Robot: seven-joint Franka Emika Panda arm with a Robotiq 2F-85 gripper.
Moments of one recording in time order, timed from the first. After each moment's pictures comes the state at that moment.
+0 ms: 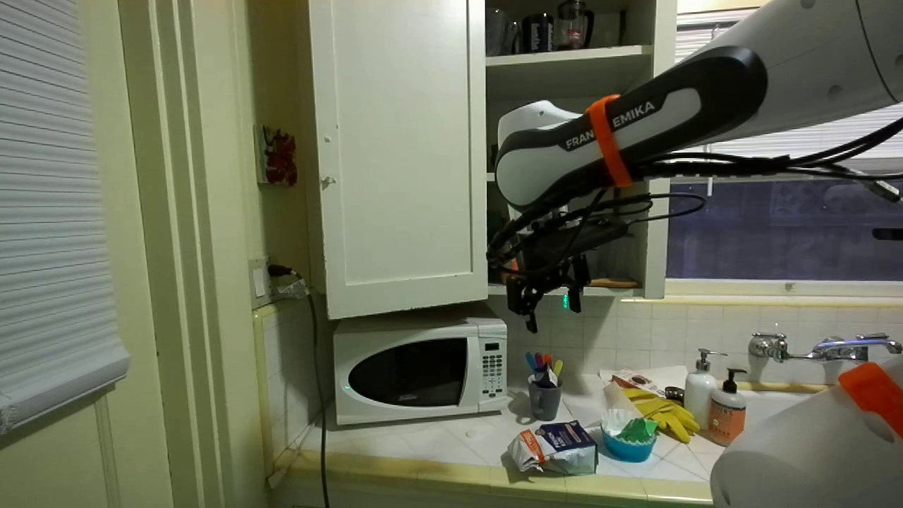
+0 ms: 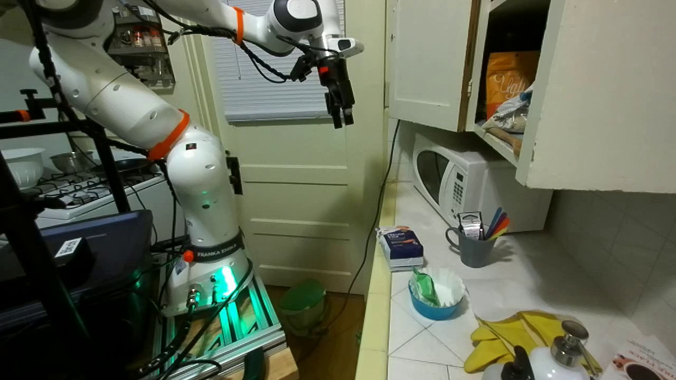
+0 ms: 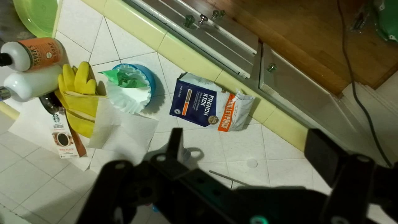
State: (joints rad) arm -0.10 -0.73 0.15 -2.49 -0.19 1.84 0.20
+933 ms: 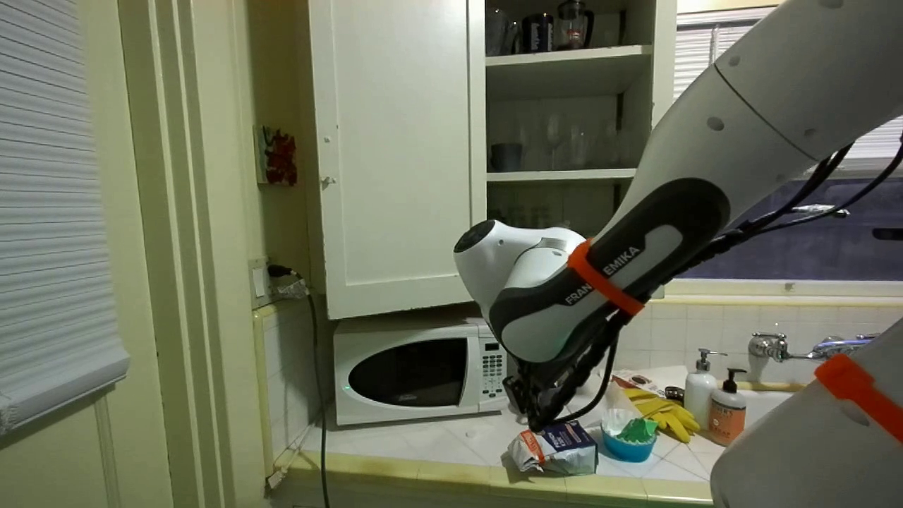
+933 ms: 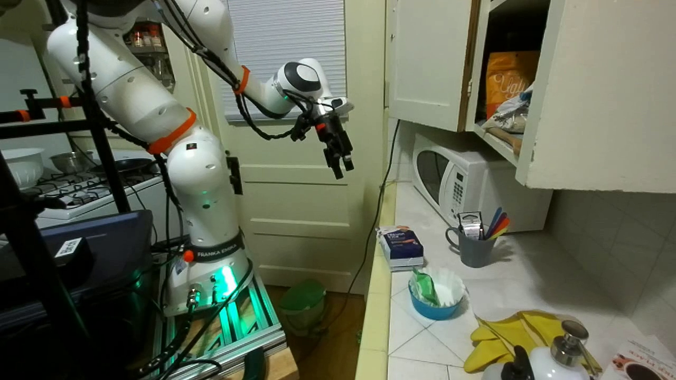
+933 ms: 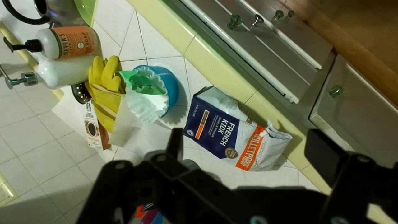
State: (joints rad) arm -0.10 -0.58 0.32 -2.75 -0.49 2.10 0.51
